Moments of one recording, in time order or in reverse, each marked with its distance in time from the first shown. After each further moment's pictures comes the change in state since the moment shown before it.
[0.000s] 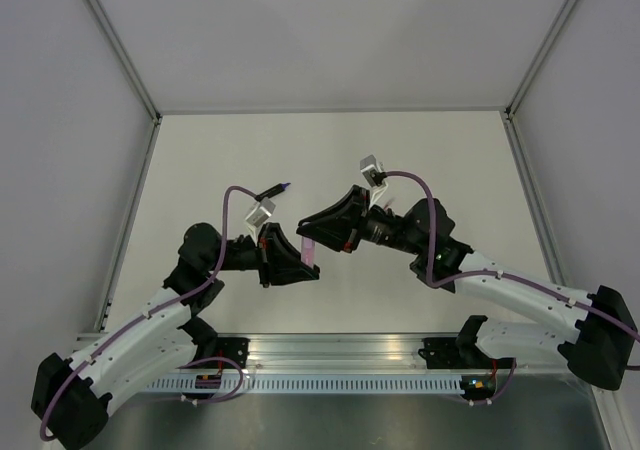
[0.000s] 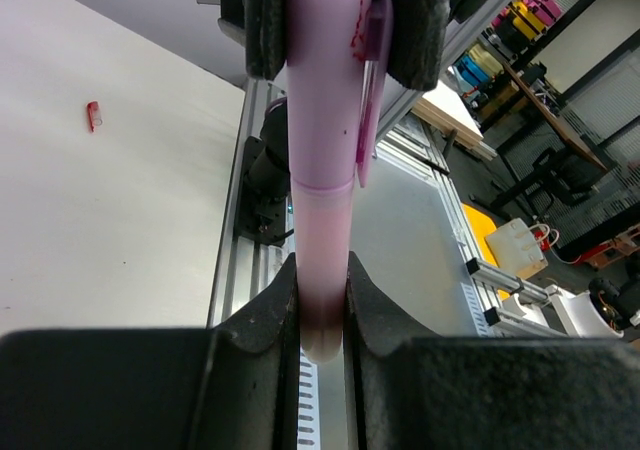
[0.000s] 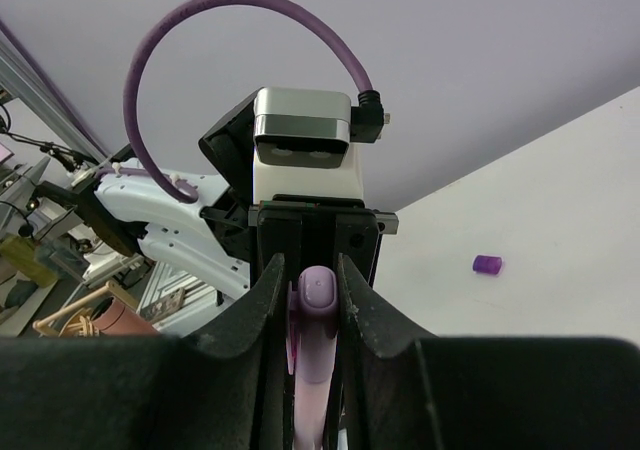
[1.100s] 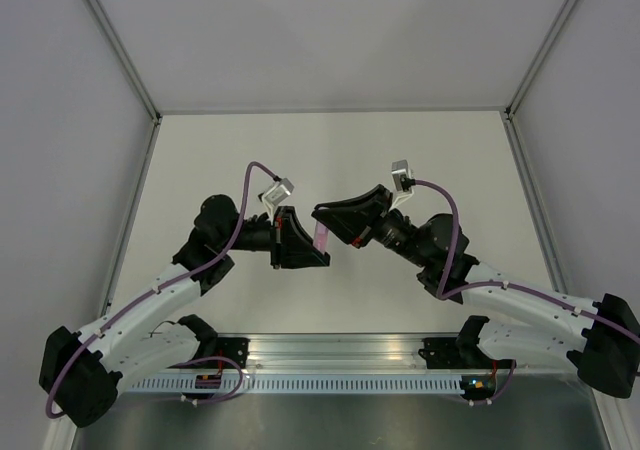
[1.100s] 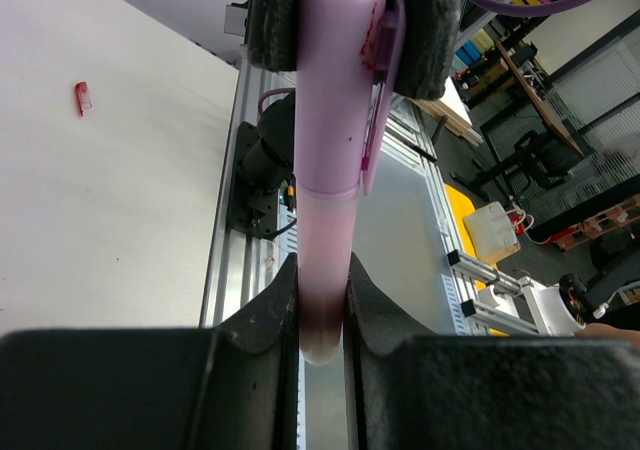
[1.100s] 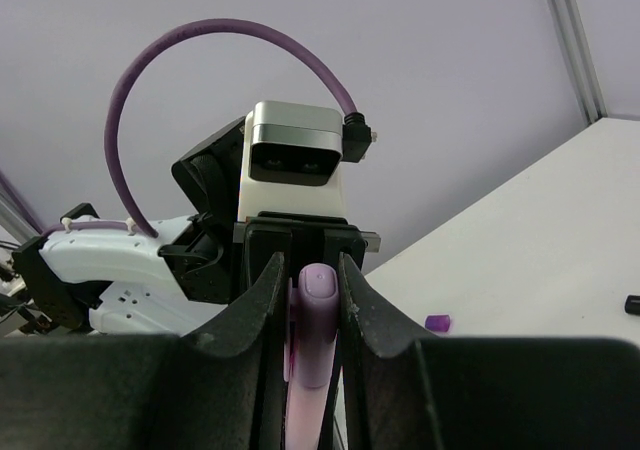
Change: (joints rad) left arm -0.003 0.189 0.197 -0.130 0.040 0.028; right arm 0.021 -0.080 -0.133 0.165 0.249 -0.006
